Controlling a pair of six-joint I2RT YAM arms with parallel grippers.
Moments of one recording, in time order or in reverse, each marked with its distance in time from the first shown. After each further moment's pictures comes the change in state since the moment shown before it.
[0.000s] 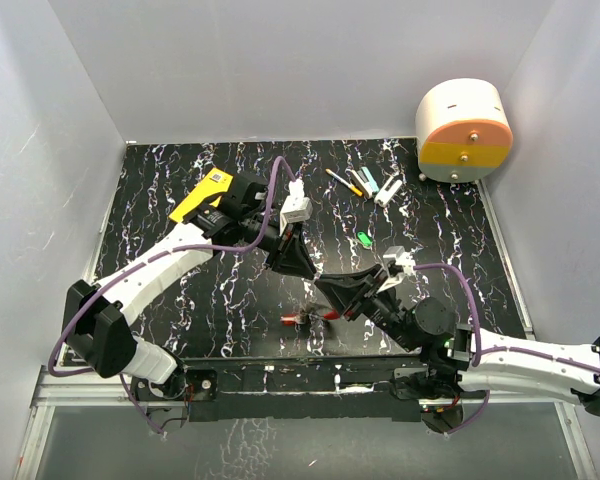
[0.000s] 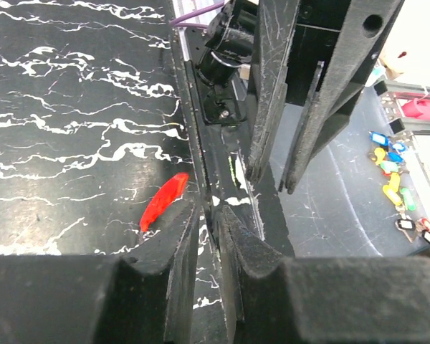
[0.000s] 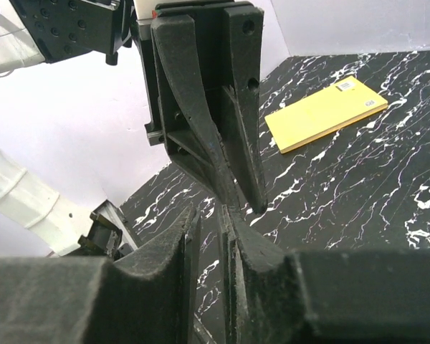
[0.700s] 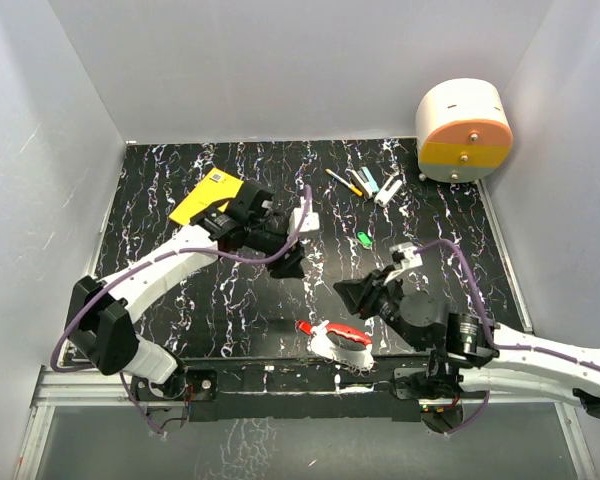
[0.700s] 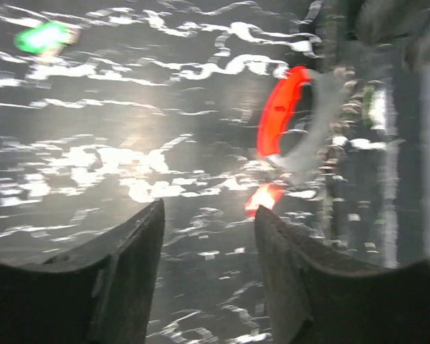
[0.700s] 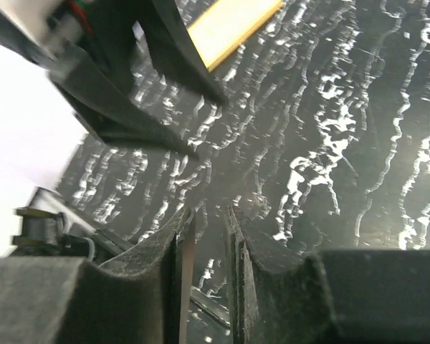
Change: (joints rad) left arm -0.020 0.013 -0.060 -0.065 -0.385 0.194; right arm 0.003 -0.089 0.140 -0.617 0.182 0.294
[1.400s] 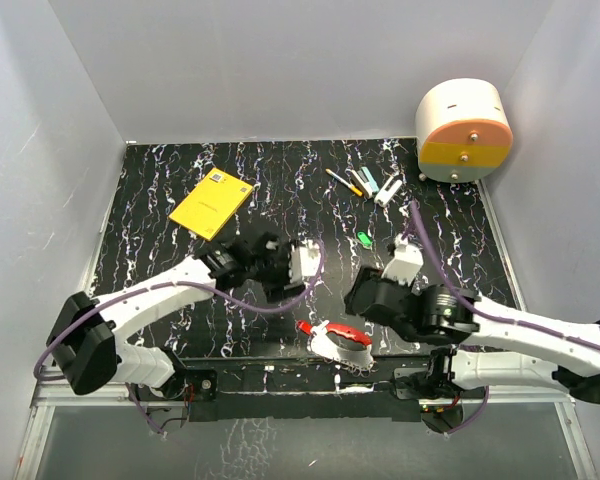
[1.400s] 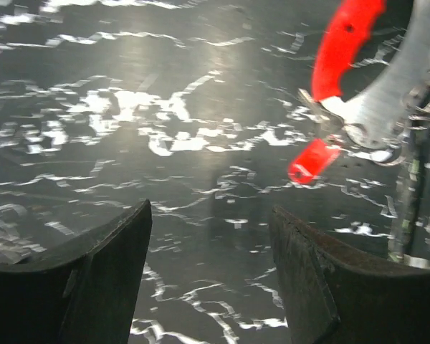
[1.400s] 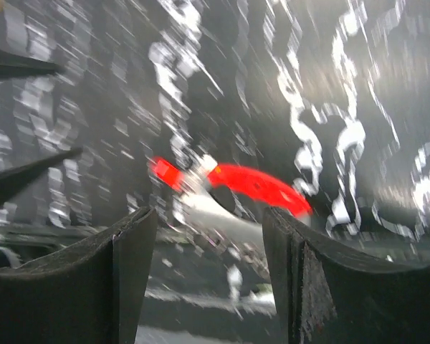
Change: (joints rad) left arm -0.134 -0.139 -0.186 0.154 -0.472 0.137; right arm 0.000 0.379 0.466 -0.880 0.090 0.565
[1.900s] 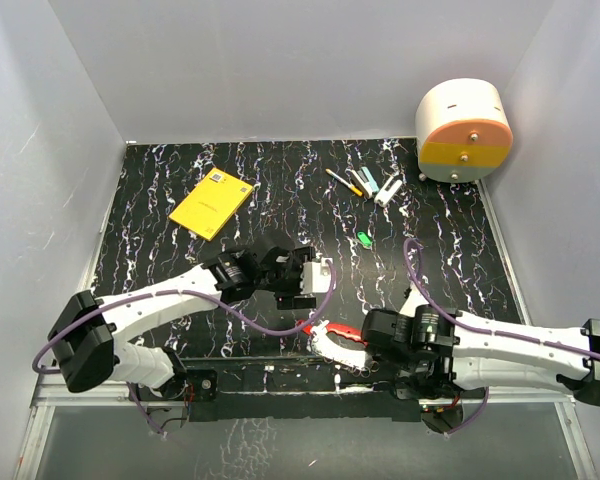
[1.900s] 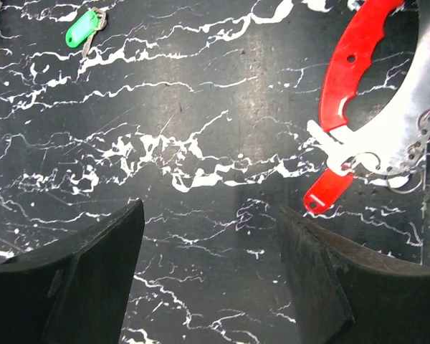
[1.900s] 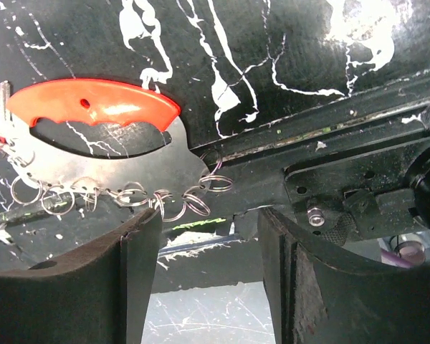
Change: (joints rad) left arm -0.154 0.016 -0.064 0.115 -0.069 0.022; right arm 0.001 -0.054 -0.359 -0.161 -0.418 0.428
